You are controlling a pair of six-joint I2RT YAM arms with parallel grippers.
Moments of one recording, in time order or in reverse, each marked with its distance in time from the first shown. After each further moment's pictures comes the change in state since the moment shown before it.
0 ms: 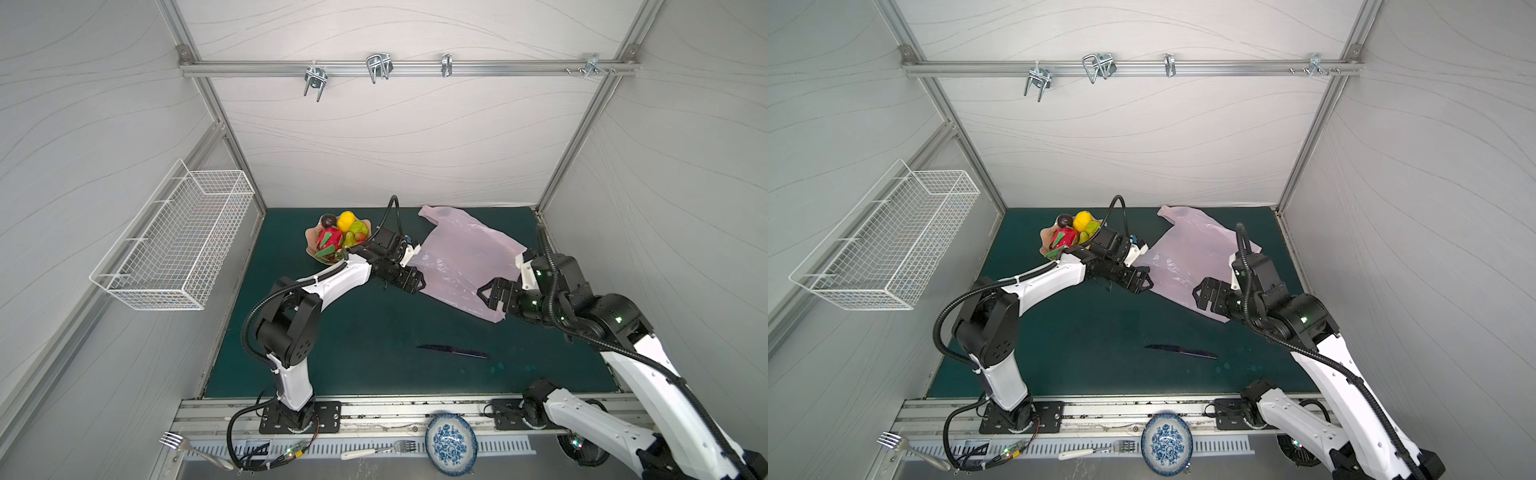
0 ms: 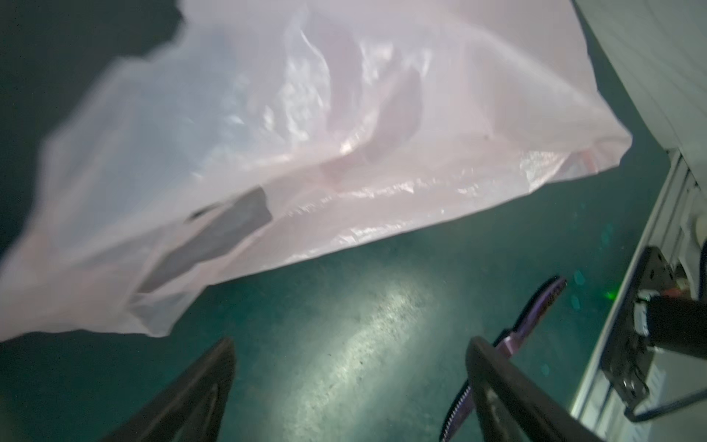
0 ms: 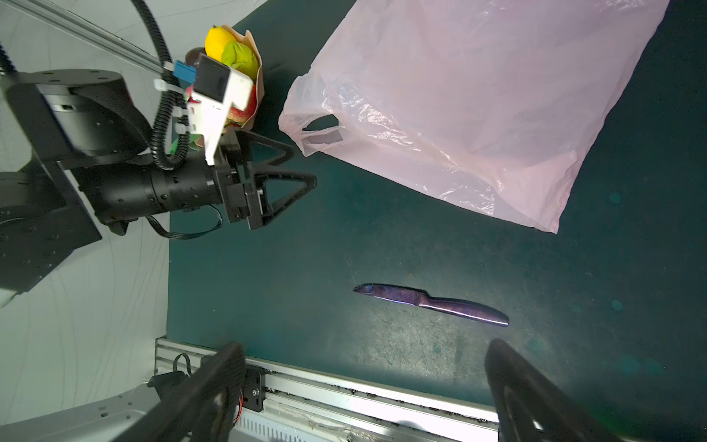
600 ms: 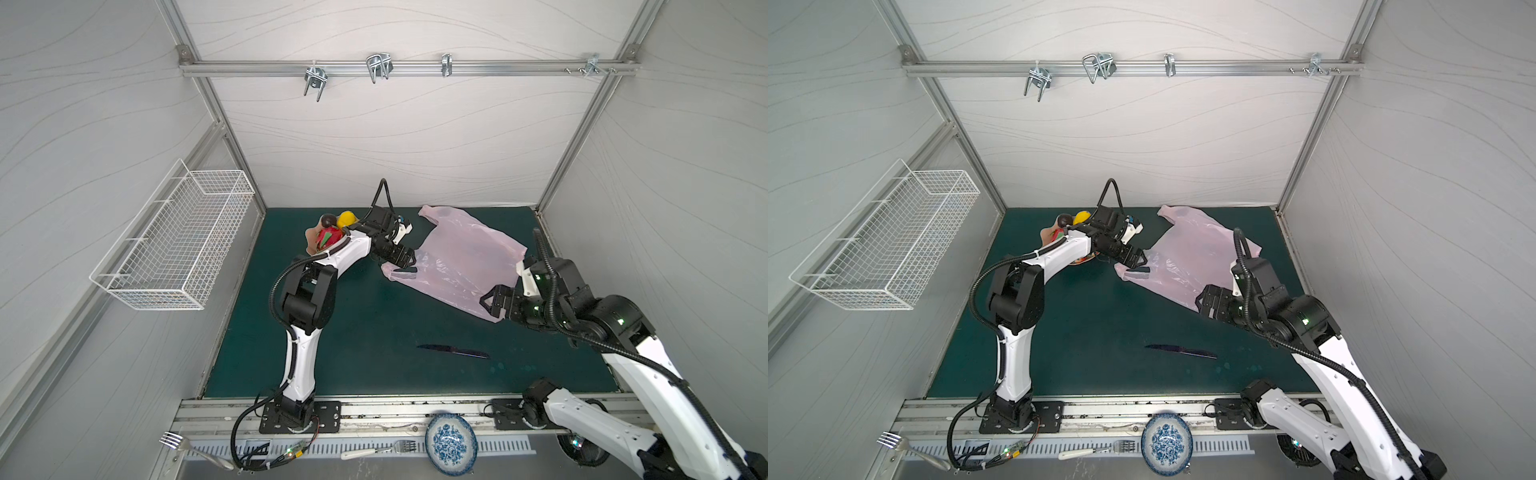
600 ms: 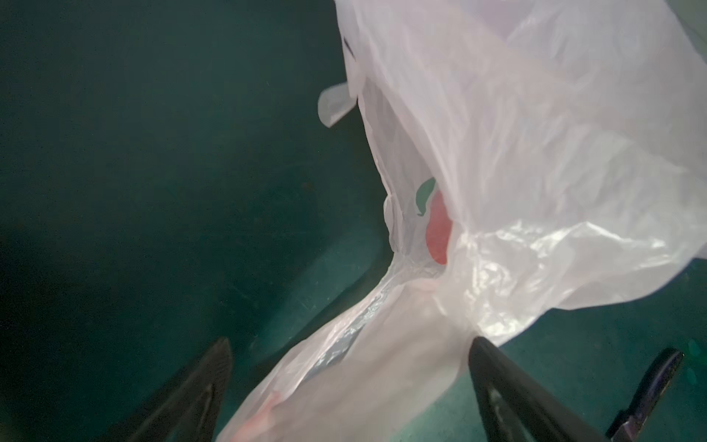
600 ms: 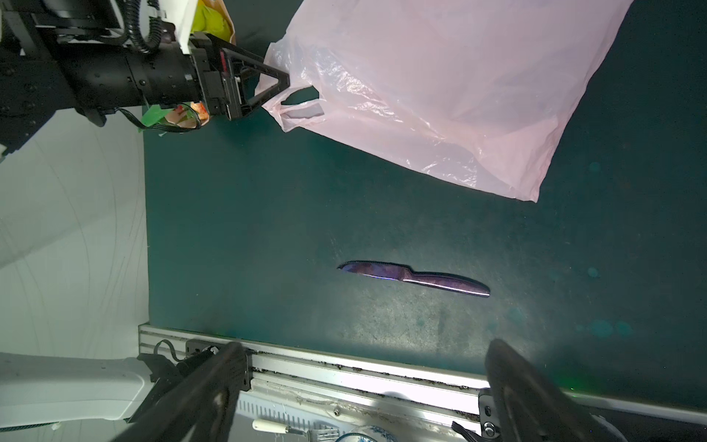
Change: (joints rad) left arm 0.108 0.335 0.333 -0.101 0.092 0.158; right arm 0.021 0.015 0.003 -0.080 0.001 0.000
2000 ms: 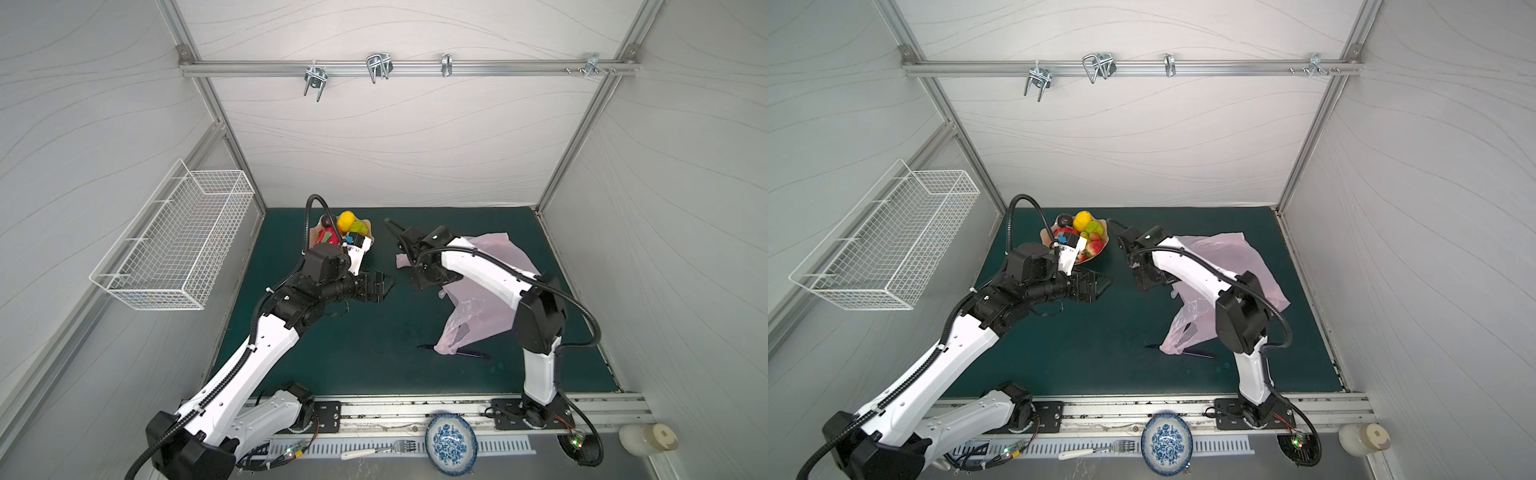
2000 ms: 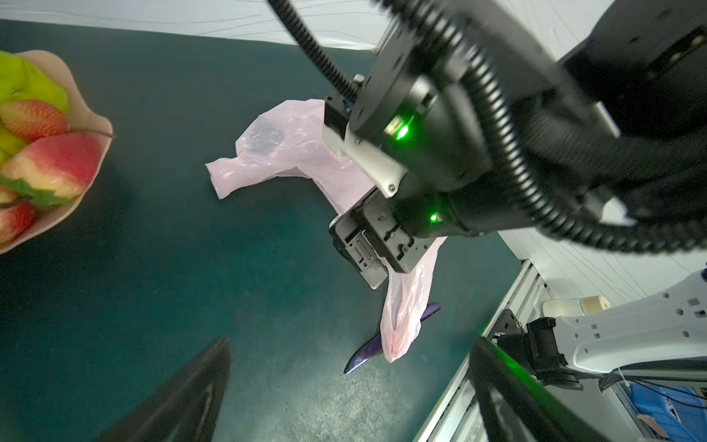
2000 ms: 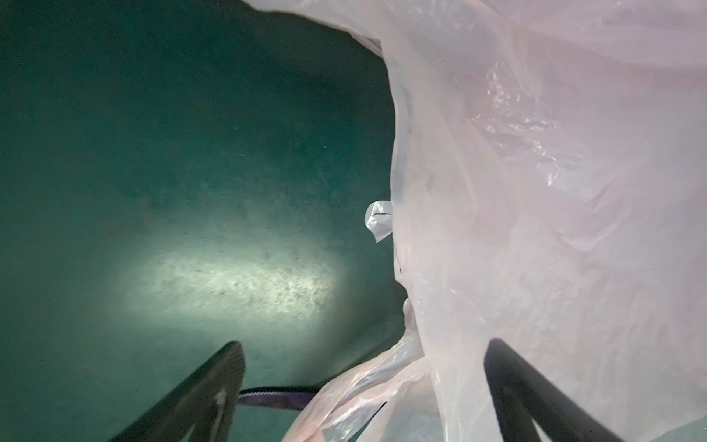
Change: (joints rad) left arm -0.047 -1.115 -0.691 0.058 -0.069 -0.486; right arm 0.240 1.118 0.569 -0.089 0.428 -0.280
